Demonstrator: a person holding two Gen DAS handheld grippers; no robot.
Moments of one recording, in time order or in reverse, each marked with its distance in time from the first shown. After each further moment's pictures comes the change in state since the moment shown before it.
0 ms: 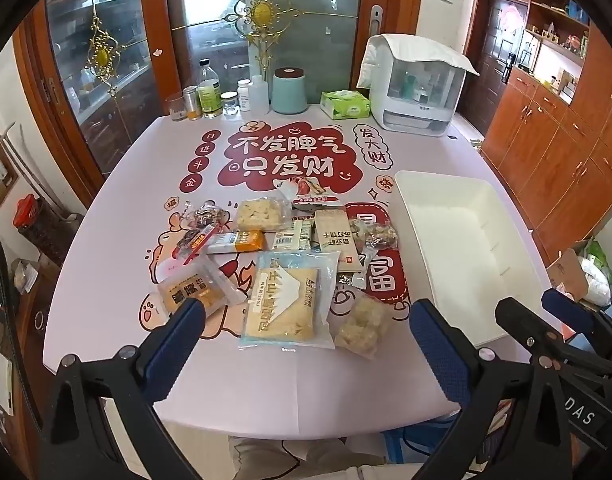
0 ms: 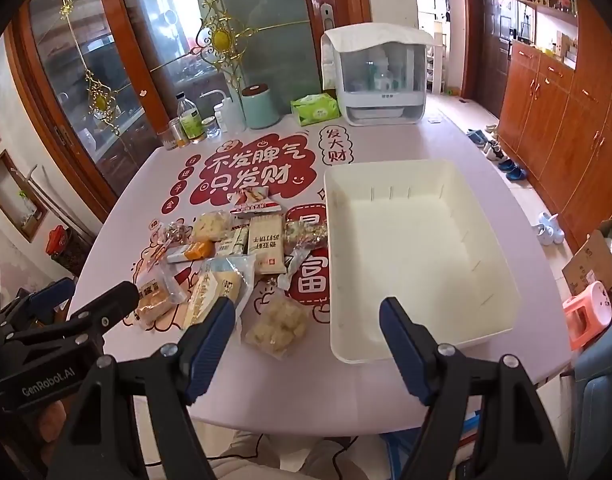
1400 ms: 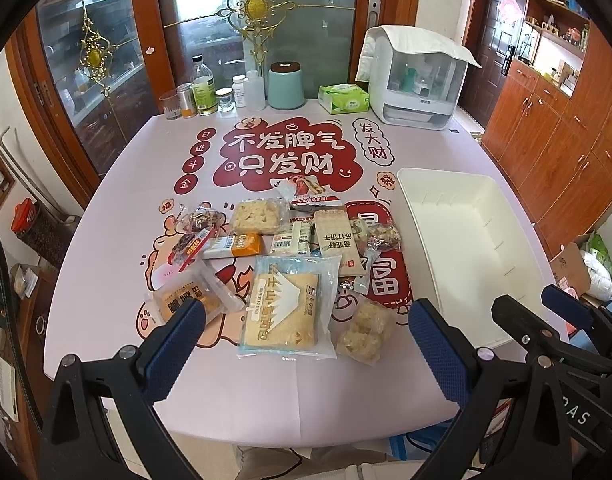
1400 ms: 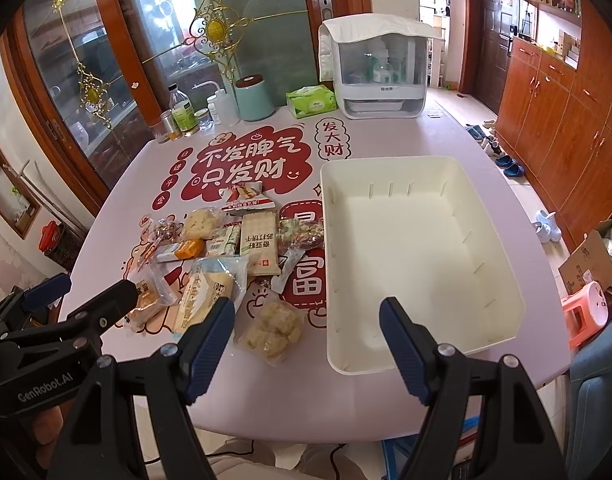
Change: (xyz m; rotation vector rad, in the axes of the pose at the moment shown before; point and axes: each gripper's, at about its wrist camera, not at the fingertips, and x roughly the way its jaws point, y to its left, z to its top) left arm 0.021 0.007 0.004 0.012 0.017 -0.004; right arm 0.018 0.008 0.010 -0.015 0.017 -0.041
